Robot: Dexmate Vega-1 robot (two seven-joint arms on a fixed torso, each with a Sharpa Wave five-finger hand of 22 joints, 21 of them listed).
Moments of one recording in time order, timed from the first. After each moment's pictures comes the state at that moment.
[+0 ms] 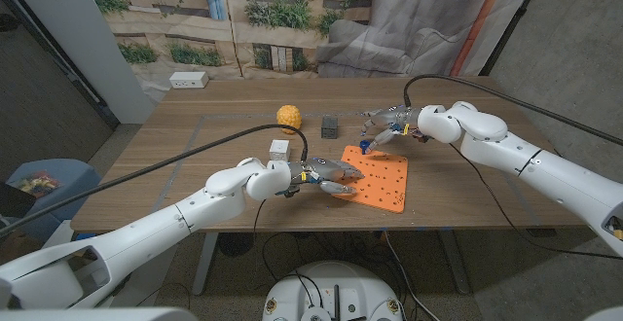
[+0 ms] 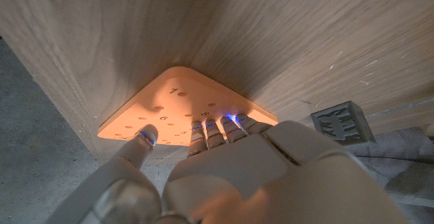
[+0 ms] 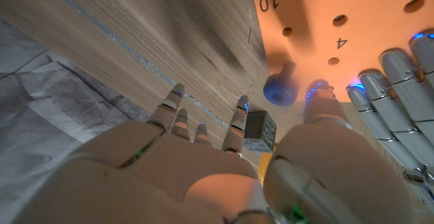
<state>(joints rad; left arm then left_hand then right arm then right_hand) 0.72 0.76 0.87 -1.81 0.69 -0.08 -0.41 0.04 0.08 0.76 0.08 0.18 0.12 -0.05 0.18 0.17 0.10 -0.08 0.19 0.17 0.04 -0.05 0.17 0.16 0.01 -0.05 0.18 0.16 -0.54 -0.86 -0.76 -1.73 -0.70 0.01 0.49 0.60 -0.08 0.34 -0.14 0.20 0.36 -0.14 0.36 0.23 -0.15 0.09 0.19 0.21 -0.12 0.17 0.20 0.26 0.21 0.15 0.18 0.17</state>
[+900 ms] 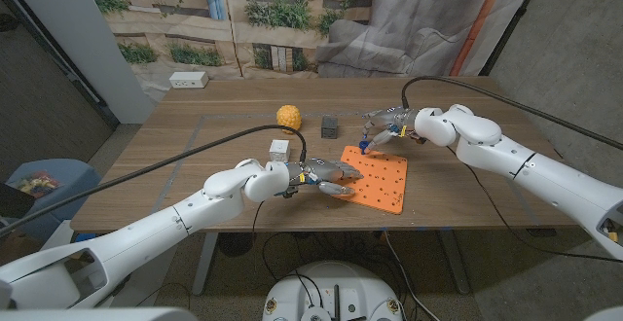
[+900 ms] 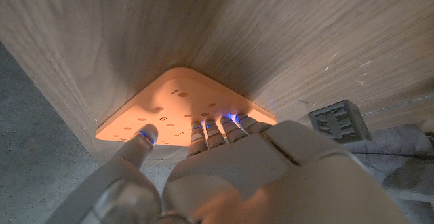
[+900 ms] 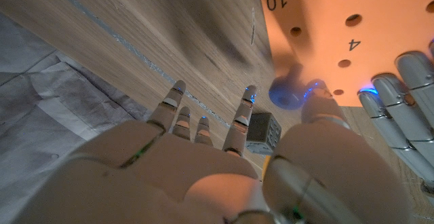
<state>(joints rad) 0.73 0.77 0.86 -1.81 0.71 -0.09 -0.39 0.04 0.08 0.77 0.07 0.18 0.12 -0.04 0.18 0.17 0.10 -0.08 0.18 0.17 0.04 -0.05 0.17 0.16 0.01 -0.05 0.18 0.16 -0.54 -0.85 -0.77 -1.73 -0.73 -0.04 0.46 0.62 -0.06 0.36 -0.16 0.20 0.53 -0.18 0.42 0.23 -0.07 0.05 0.22 0.21 -0.08 0.15 0.22 0.26 0.24 0.12 0.19 0.17</state>
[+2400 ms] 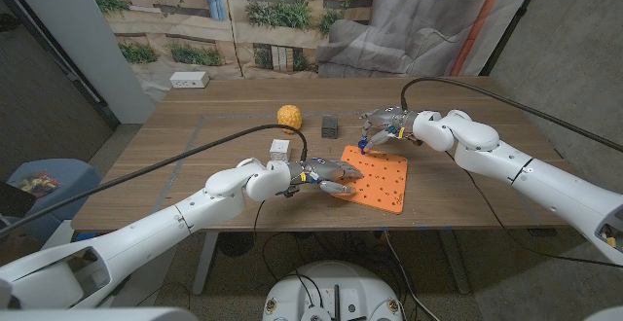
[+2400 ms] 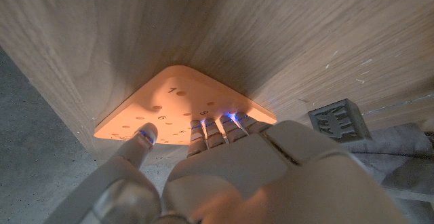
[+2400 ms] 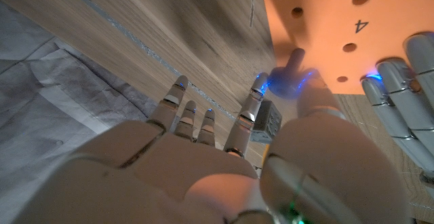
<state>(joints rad) 0.72 0.75 0.87 -1.80 0.71 -0.09 -0.39 0.04 0.08 0.78 0.06 0.18 0.12 -0.04 0.18 0.17 0.10 -0.08 0.19 0.17 0.04 -0.05 0.17 0.16 0.01 -0.05 0.19 0.16 -0.57 -0.84 -0.77 -1.73 -0.75 -0.04 0.38 0.70 -0.05 0.39 -0.17 0.20 0.73 -0.22 0.52 0.24 0.05 -0.01 0.24 0.20 0.00 0.09 0.25 0.26 0.32 0.08 0.19 0.17</state>
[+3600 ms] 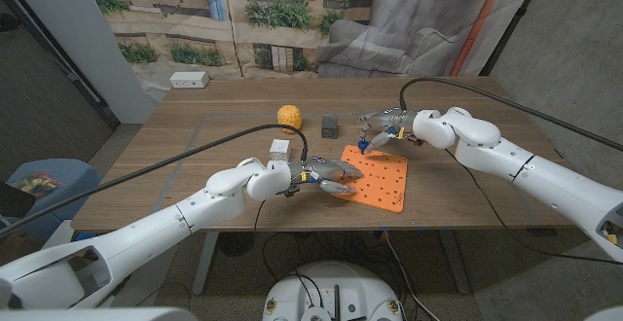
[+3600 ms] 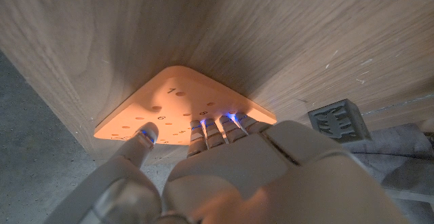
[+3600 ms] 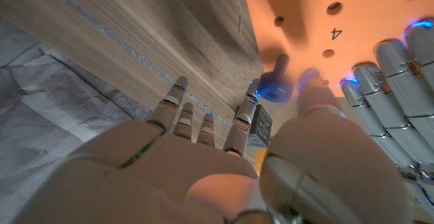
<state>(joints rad) 0.72 0.75 0.87 -1.80 0.71 -0.08 -0.39 0.05 0.09 0.78 0.06 0.18 0.12 -0.04 0.18 0.17 0.10 -0.08 0.19 0.17 0.04 -0.05 0.17 0.16 0.01 -0.05 0.18 0.16 -0.55 -0.85 -0.77 -1.74 -0.71 -0.01 0.44 0.70 -0.07 0.37 -0.15 0.20 0.61 -0.20 0.49 0.24 0.00 0.03 0.20 0.21 -0.03 0.12 0.24 0.26 0.29 0.10 0.18 0.17</state>
